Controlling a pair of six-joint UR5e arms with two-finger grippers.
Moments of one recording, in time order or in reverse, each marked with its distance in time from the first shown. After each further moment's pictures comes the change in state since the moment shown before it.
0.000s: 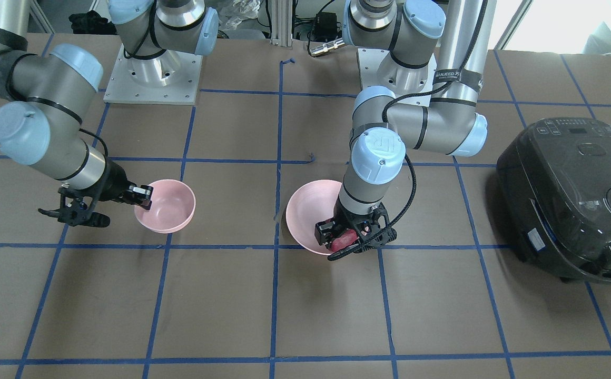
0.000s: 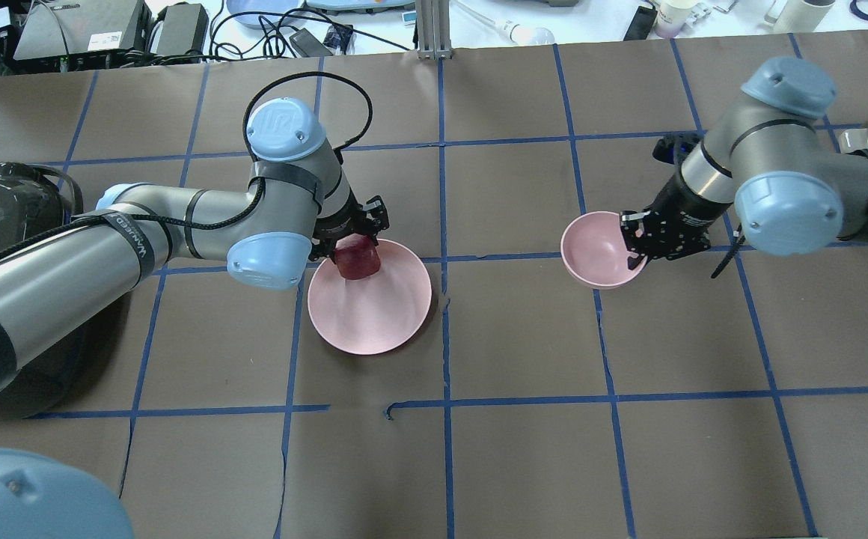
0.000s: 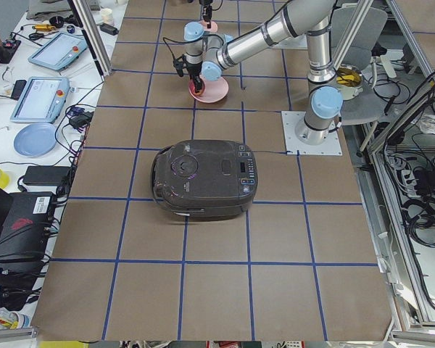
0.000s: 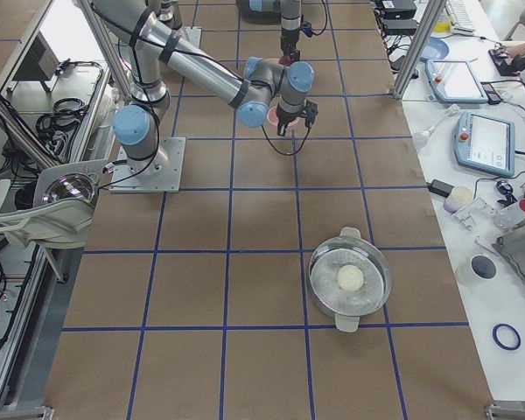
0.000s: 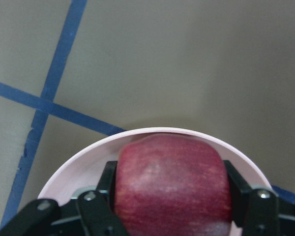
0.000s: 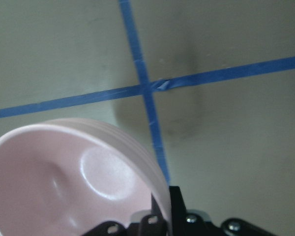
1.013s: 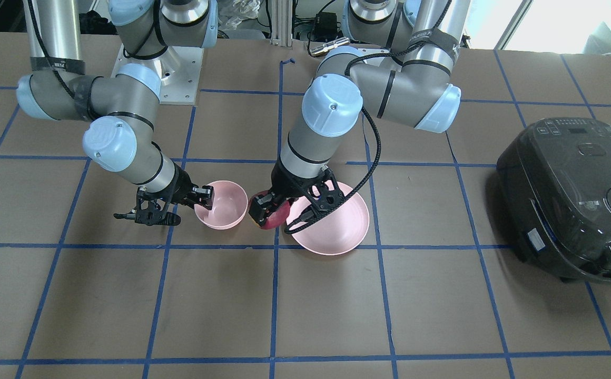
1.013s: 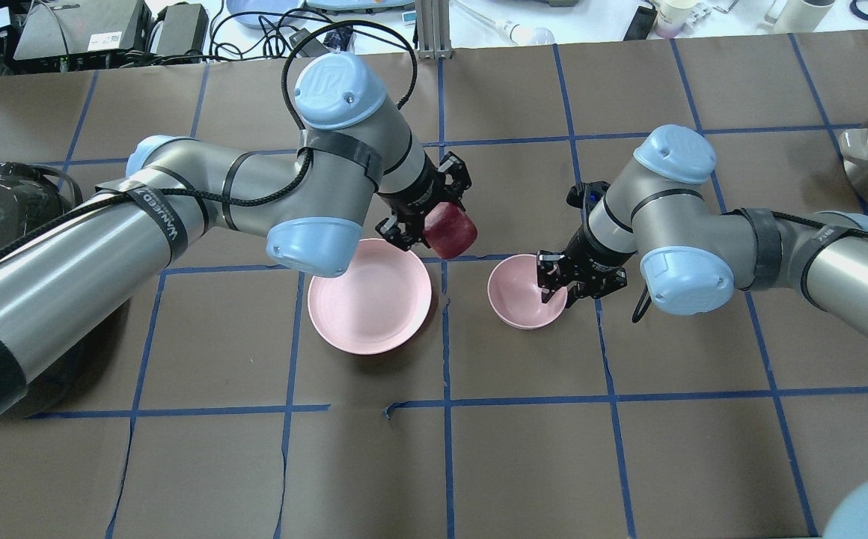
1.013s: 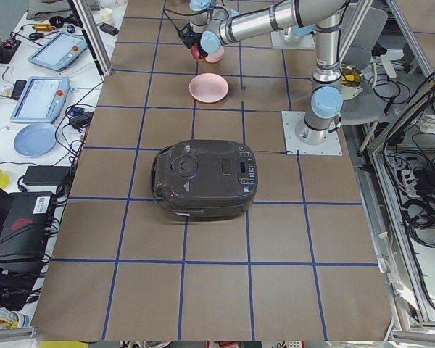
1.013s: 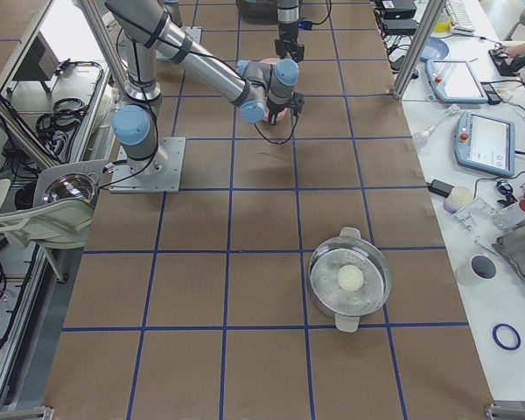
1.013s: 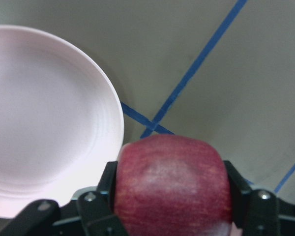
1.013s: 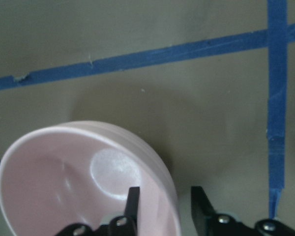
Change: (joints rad) left arm -0.175 0.045 0.126 -0.069 -0.219 -0.550; right arm 0.129 0.061 0.107 -0.209 0.057 0.131
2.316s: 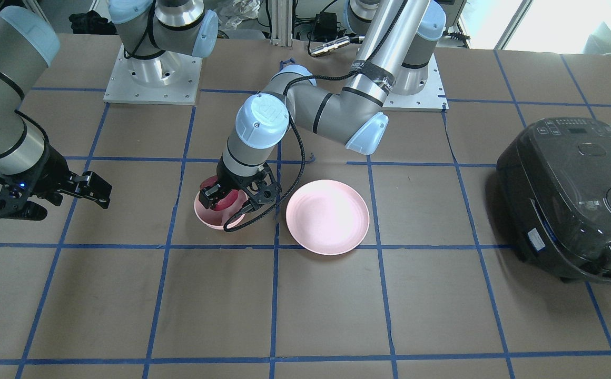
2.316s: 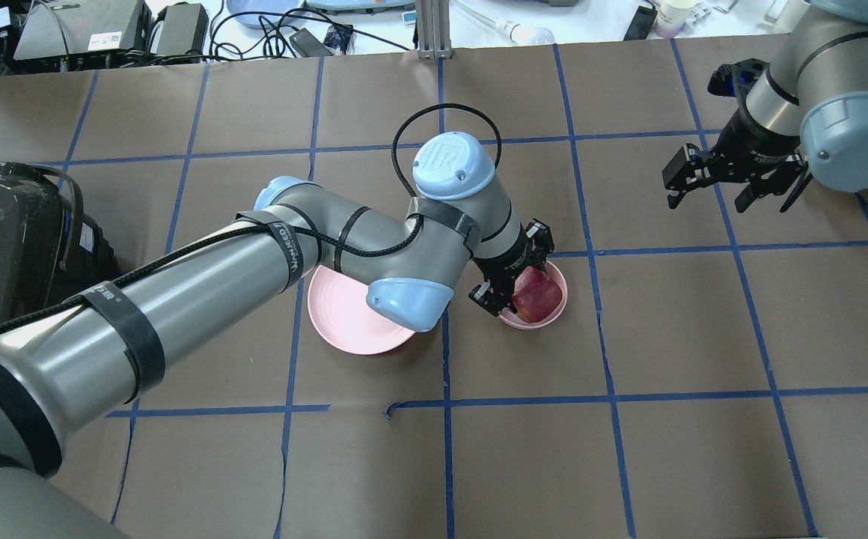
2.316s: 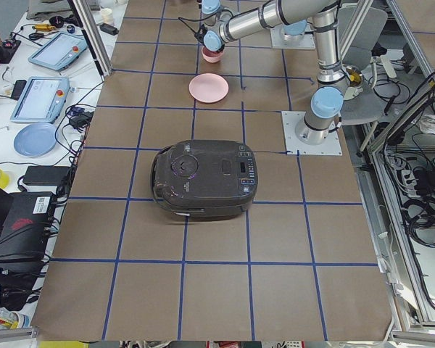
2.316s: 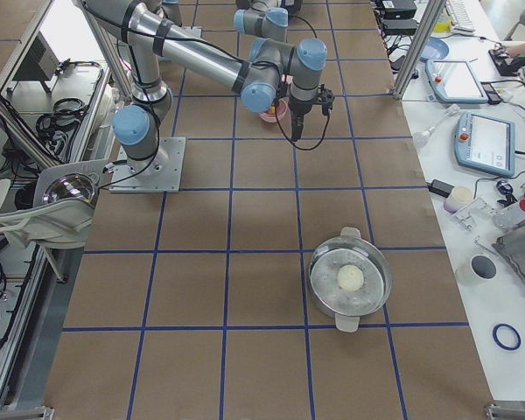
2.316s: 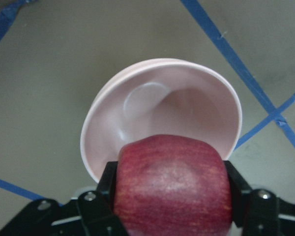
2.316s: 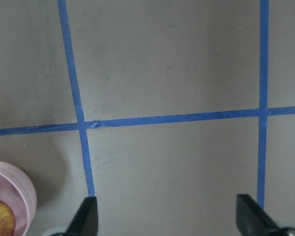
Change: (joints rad) left arm -0.157 -0.147 0.003 0.080 -0.064 -0.189; right arm -0.231 -0.116 -0.270 0.313 -0.219 -0.299
